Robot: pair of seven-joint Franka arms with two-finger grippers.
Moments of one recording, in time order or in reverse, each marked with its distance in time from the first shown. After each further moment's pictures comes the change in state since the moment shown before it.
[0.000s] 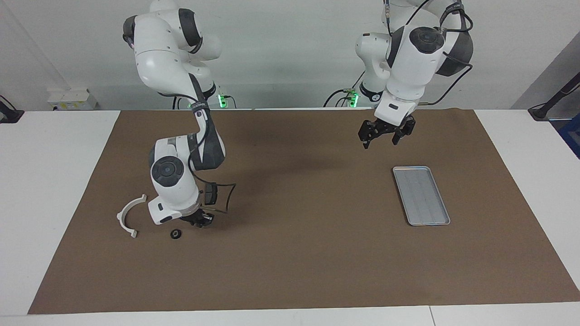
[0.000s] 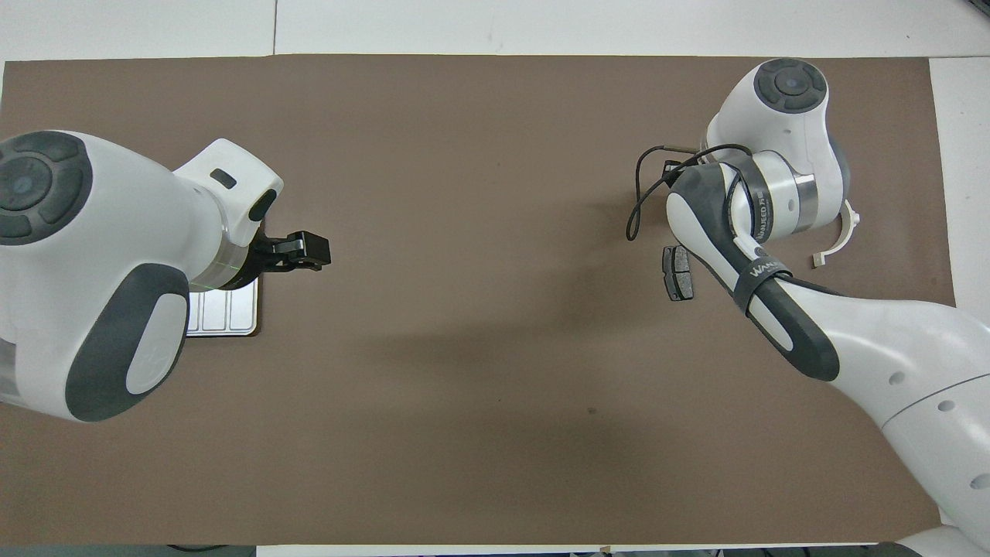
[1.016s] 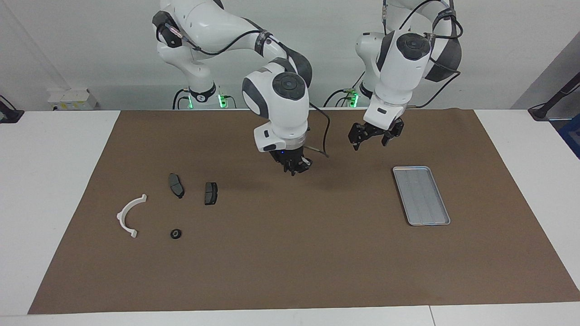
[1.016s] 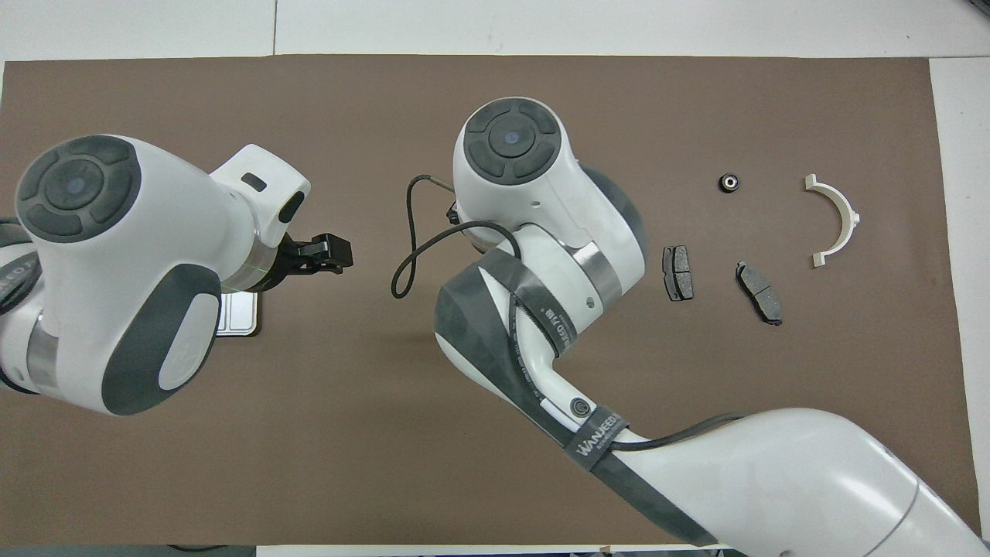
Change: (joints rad) left arm -0.011 0.019 0.024 0.003 0.013 0.006 -0.020; right arm 0.278 -0.055 0.255 0.112 -0.003 -0.098 0.810
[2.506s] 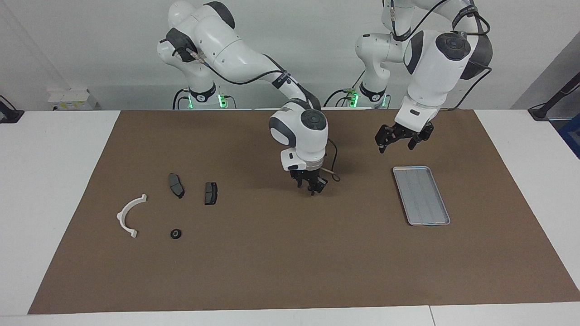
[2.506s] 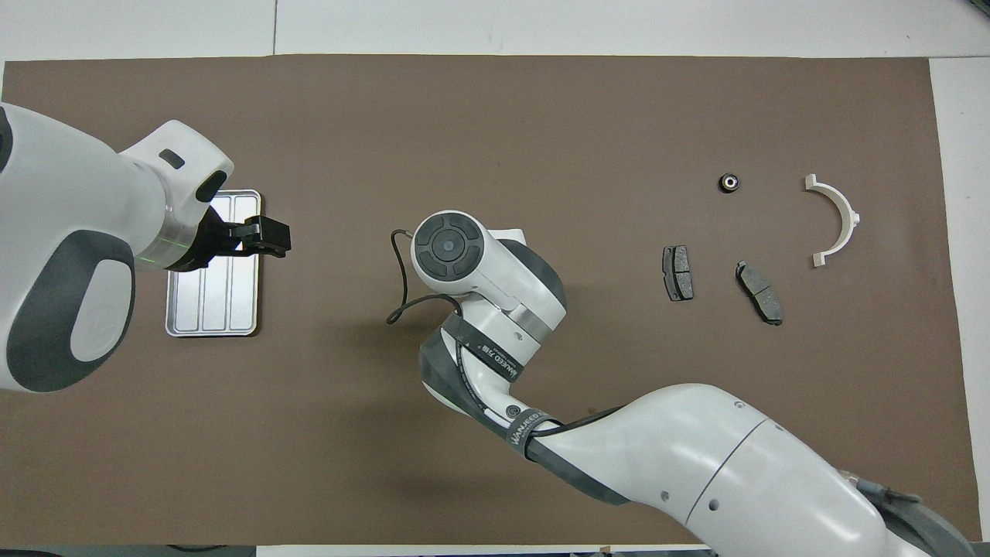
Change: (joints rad) left arm 0.102 0.000 -0.011 0.024 0.000 -0.016 0.138; right arm 0.054 0.121 -0.016 -0.135 -0.154 0.268 0.189
